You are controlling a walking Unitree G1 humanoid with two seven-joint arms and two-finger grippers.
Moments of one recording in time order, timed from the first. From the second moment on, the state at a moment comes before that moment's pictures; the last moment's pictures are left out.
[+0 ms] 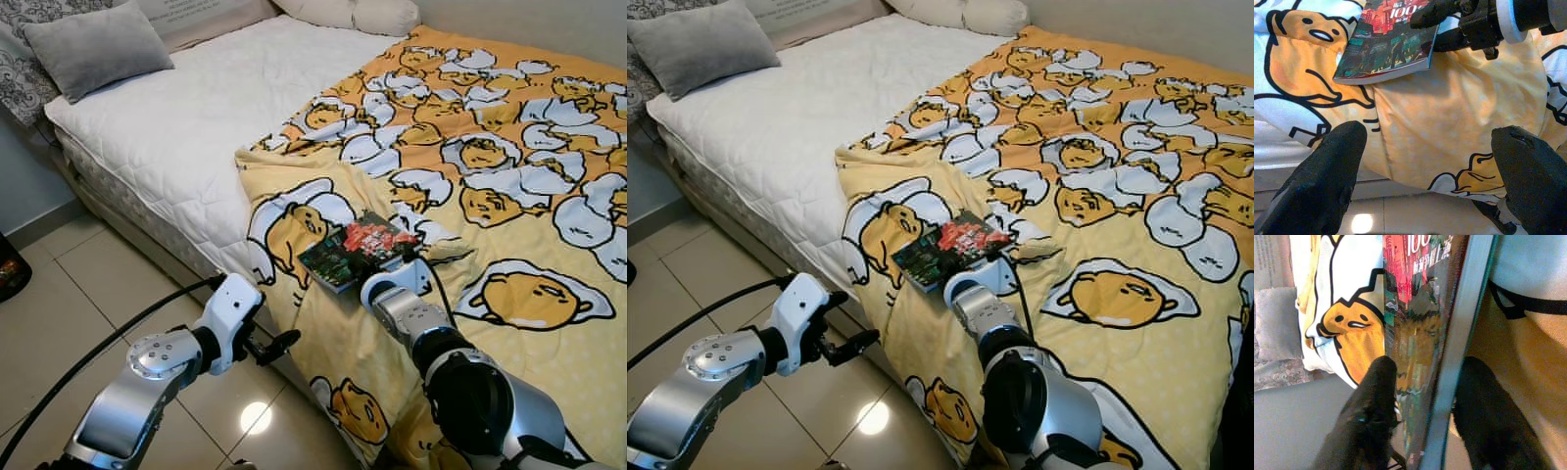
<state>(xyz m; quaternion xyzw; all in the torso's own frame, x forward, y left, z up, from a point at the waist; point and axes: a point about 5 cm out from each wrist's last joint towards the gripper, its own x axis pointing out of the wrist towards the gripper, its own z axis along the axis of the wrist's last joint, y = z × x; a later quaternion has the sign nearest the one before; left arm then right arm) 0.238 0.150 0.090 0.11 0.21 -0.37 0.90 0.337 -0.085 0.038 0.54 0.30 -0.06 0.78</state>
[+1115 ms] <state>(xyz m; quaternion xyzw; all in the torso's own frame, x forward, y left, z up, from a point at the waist) 0.272 0.163 0.108 0.12 0.10 -0.30 0.94 0.327 -0.132 0.037 0.36 0.27 0.18 0.88</state>
